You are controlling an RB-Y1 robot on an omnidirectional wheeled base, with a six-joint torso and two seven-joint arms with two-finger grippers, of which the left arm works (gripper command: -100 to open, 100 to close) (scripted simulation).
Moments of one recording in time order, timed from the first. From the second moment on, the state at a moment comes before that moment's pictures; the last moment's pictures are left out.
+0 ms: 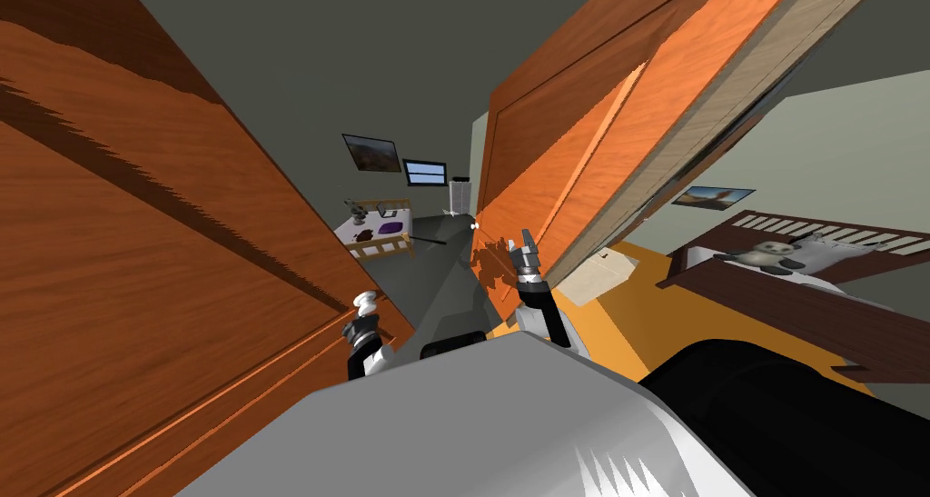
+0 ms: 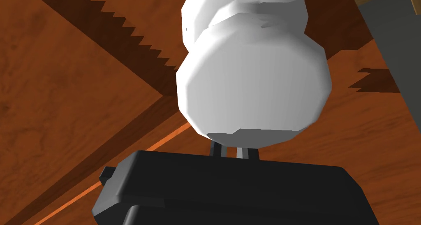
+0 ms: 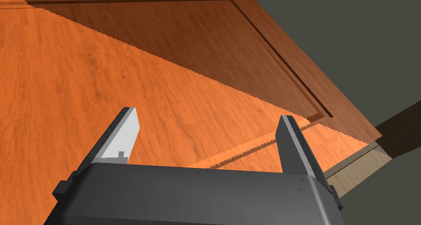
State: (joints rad) arm -0.05 0.09 0.24 -0.68 0.57 -0.88 0.49
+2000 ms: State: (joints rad) arm -0.03 -0.01 0.18 -0.79 0.80 -0.95 0.94
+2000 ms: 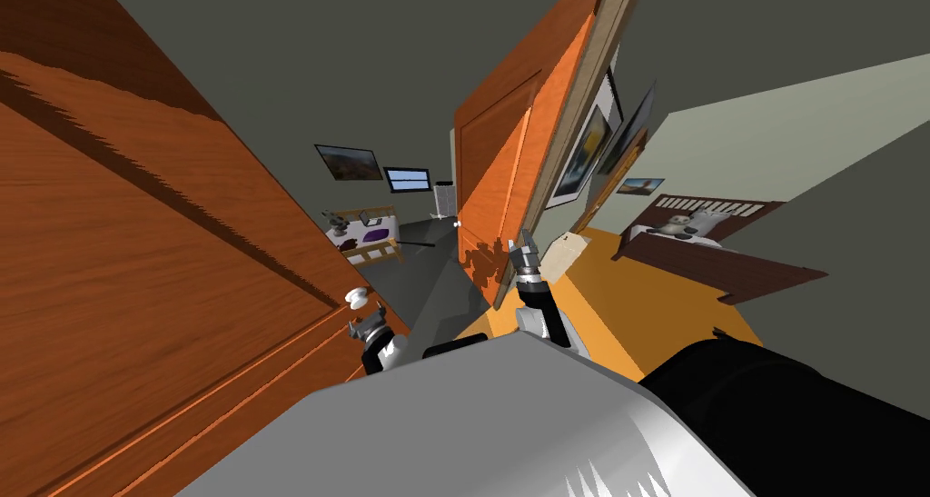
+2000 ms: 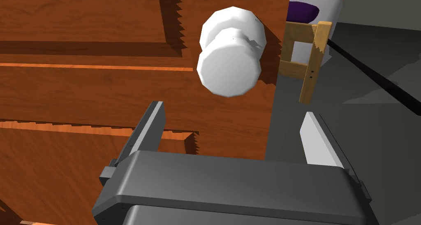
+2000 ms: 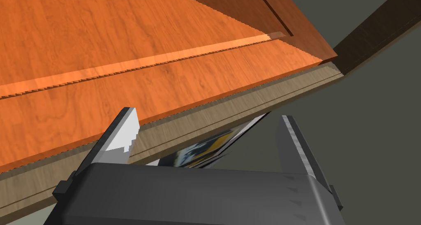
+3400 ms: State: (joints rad) arm -0.04 0.02 0.18 -0.78 0.81 -0.95 0.98
